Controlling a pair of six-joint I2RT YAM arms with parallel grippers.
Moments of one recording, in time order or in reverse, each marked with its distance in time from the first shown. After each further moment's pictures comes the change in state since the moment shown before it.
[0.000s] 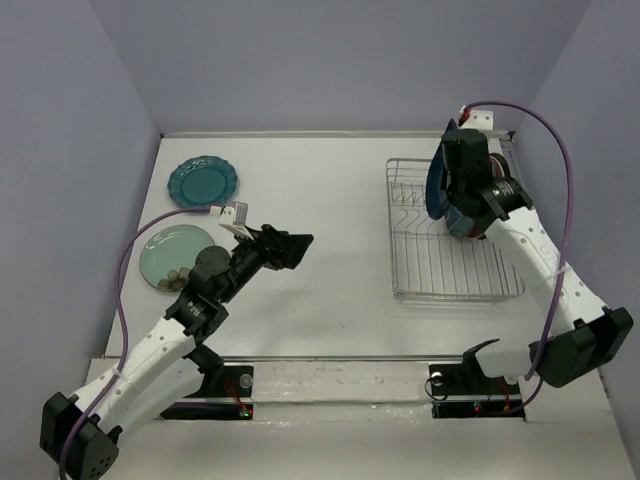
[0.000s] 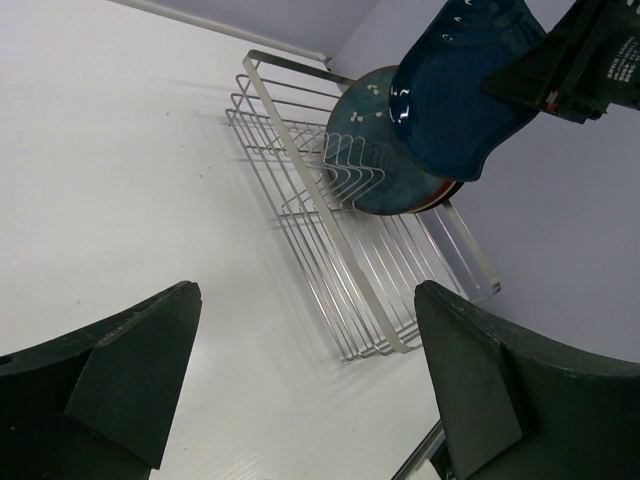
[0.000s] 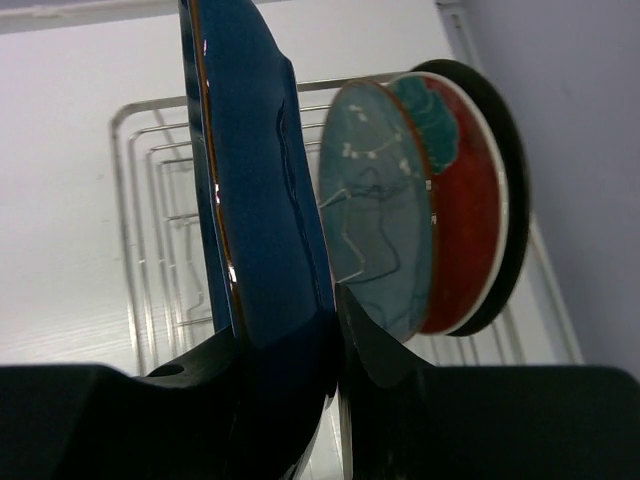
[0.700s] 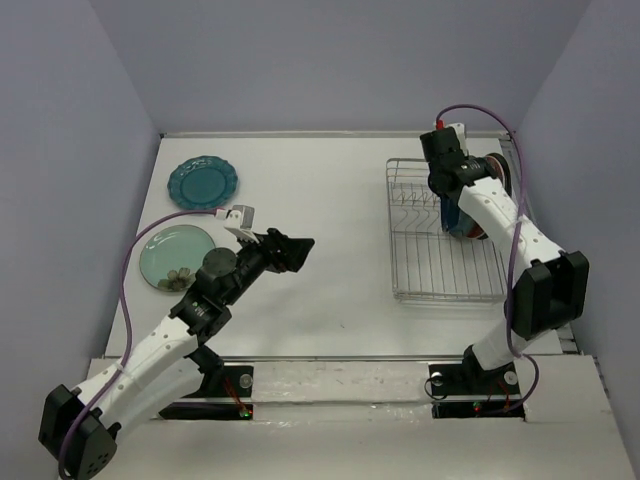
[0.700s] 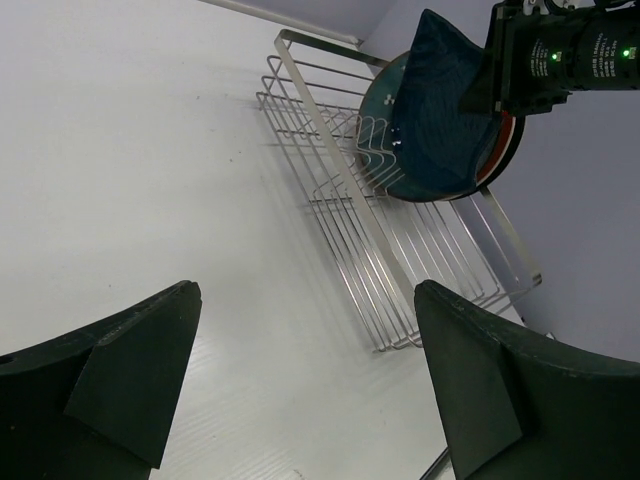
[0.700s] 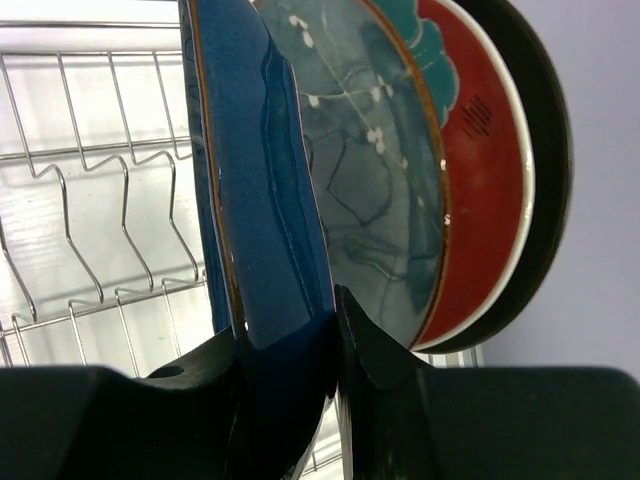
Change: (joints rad) left arm -0.040 0.023 -0.029 -0.003 -0.062 0.051; right arm -0.101 0.293 0.069 -0.112 0.100 -0.150
